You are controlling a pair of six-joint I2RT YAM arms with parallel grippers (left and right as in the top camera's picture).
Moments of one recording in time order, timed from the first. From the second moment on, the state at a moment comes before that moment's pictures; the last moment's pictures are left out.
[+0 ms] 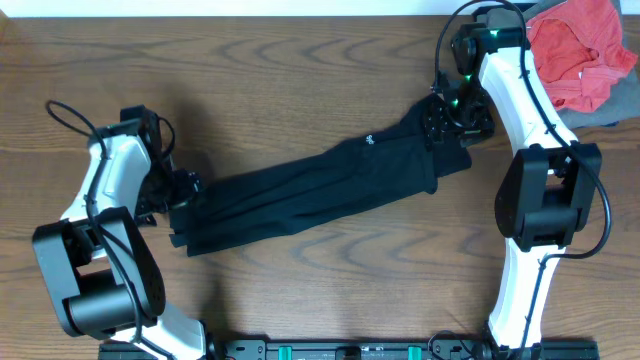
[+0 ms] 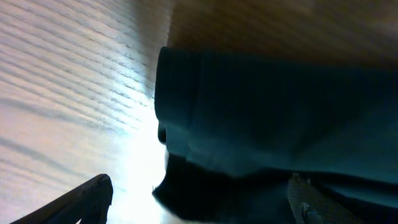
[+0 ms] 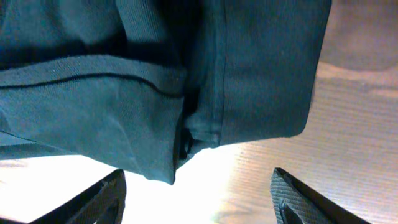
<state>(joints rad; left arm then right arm) 0.23 1.78 1.15 -1.05 -0.03 -0.17 0.10 2.24 1.98 -1.45 -0.12 -0.05</state>
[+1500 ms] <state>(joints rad) 0.03 1.69 1.24 -1.02 0.10 -0.15 0.10 2.24 1.98 -1.43 -0.23 -0.07</state>
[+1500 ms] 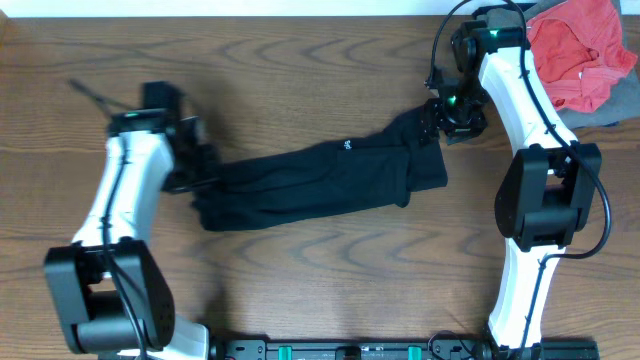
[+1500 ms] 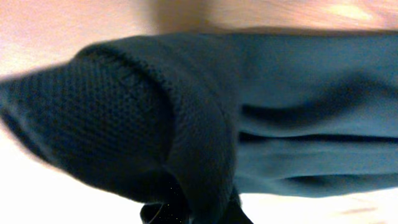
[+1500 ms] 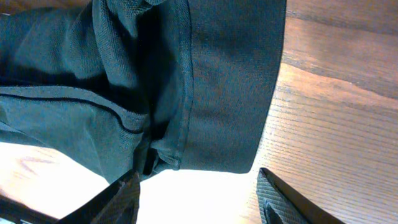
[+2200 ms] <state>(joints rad) -0.41 1.74 1.24 -0.76 0.13 -0.30 0.10 2.24 1.98 -1.43 -0.23 -0.06</state>
